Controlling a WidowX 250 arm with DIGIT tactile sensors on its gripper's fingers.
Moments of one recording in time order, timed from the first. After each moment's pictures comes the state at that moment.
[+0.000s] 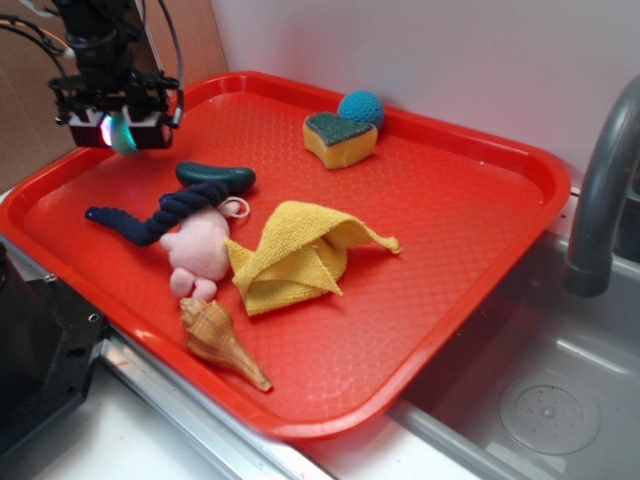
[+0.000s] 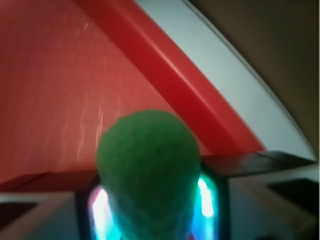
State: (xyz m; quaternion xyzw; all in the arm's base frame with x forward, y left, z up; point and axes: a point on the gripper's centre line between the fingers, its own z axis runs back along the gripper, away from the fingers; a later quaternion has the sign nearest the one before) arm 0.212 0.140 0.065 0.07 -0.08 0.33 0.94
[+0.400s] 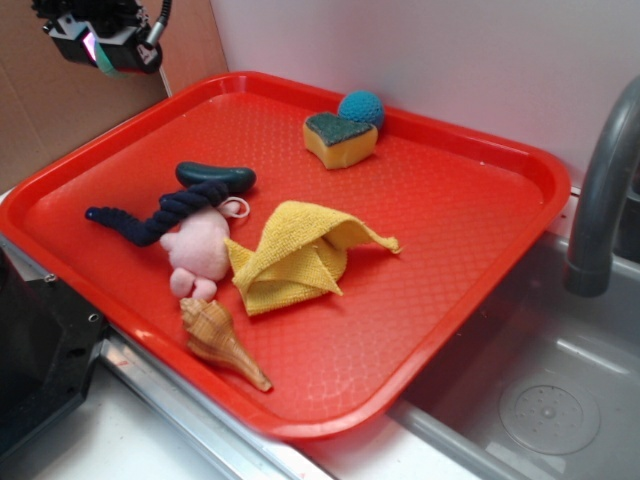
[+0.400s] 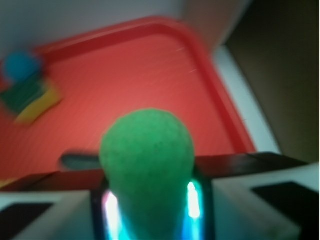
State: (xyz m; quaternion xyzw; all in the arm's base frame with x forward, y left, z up) arm 0.191 0.060 0.140 0.00 -0.11 0.11 0.99
